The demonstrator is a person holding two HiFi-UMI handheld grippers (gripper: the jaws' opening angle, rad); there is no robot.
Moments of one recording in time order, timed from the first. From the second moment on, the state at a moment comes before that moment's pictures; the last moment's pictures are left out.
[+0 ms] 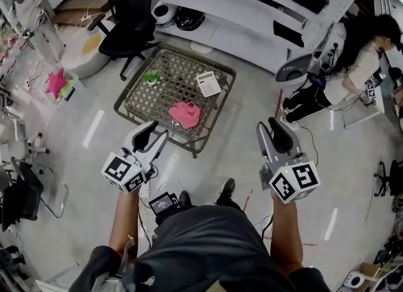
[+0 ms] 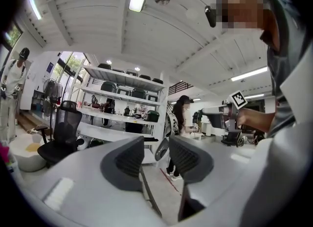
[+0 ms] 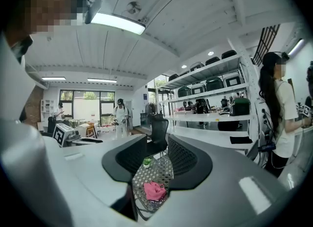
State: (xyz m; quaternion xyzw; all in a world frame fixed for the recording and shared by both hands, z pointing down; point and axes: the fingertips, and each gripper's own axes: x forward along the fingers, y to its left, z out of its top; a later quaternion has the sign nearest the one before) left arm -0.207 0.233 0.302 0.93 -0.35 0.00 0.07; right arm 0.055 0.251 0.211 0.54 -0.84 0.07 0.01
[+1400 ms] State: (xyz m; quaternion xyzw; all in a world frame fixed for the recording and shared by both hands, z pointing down) left arm -0.047 0.196 0.302 0.87 -0.48 0.08 0.08; right arm 0.223 0.127 0.249 0.41 -0.90 0.11 -0.06
